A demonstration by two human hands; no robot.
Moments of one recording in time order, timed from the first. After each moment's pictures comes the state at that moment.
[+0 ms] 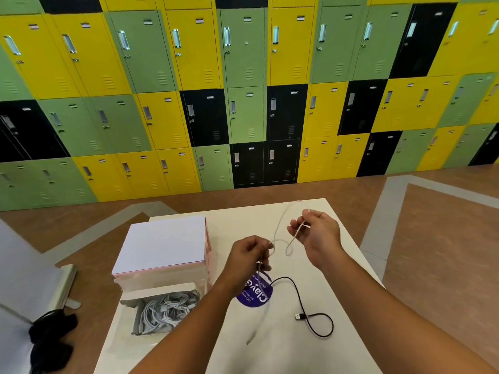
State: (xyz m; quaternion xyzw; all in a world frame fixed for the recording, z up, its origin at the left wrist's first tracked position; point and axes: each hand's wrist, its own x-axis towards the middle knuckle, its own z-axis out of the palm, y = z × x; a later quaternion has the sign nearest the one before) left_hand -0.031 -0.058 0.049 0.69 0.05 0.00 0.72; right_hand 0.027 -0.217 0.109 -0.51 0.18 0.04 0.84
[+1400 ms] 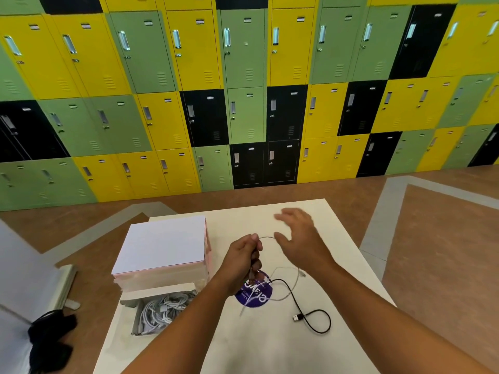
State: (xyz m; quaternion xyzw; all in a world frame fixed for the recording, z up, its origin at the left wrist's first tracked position) left_hand -0.030 -0.052 0.049 0.64 0.09 -0.05 0.77; right_hand 0.017 -0.214 0.086 -0.91 -0.20 -0.08 0.34
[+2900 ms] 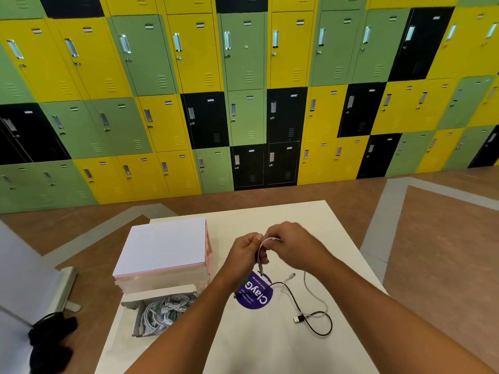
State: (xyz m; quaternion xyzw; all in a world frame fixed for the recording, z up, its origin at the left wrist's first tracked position) left_hand -0.022 -0.052 0.049 0.74 0.02 0.01 0.67; right_hand 0.005 -0.203 0.122 -0.92 -0.24 0.09 0.31
